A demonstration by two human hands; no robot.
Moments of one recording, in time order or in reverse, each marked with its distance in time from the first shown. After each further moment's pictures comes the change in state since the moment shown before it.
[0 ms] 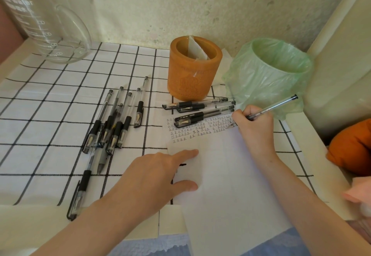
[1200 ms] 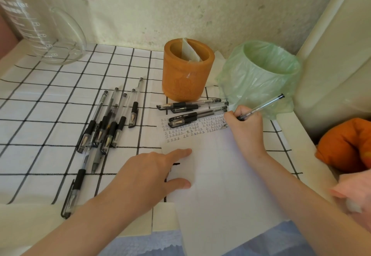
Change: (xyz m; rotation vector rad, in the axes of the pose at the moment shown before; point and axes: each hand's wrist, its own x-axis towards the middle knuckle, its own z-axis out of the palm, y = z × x) left_hand -0.001 0.002 0.001 0.025 0.018 0.001; right_hand 0.001 0.001 0.001 -0.017 -0.008 -0.057
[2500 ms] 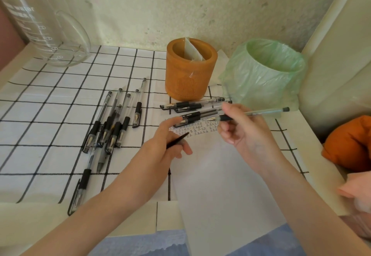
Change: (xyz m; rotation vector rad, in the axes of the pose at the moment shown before) left_hand 0.005 0.005 -0.011 -0.711 0.200 -0.009; right_hand -0.030 -0.061 -0.011 0.663 -0.379 0.384
